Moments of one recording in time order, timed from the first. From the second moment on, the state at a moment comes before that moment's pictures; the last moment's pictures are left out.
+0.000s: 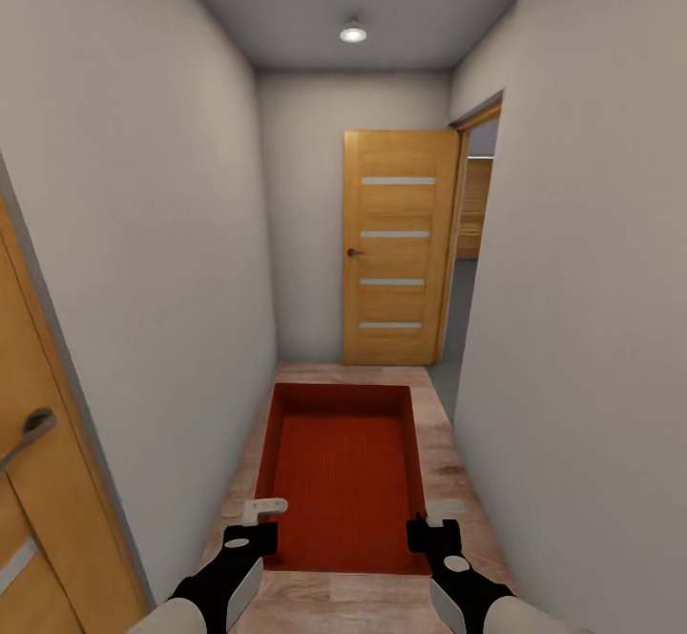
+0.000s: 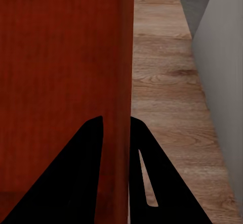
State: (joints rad) left arm -0.58 -0.13 -0.04 -0.29 0.05 0.06 0.25; right arm -0.63 0.11 0.09 -0.09 -0.02 -0.28 -0.16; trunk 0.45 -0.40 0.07
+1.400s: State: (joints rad) left arm -0.58 -0.13 -0.04 -0.29 0.05 0.07 0.25; right arm -0.63 0.11 0.10 -0.09 -0.03 -0.28 -0.16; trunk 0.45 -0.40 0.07
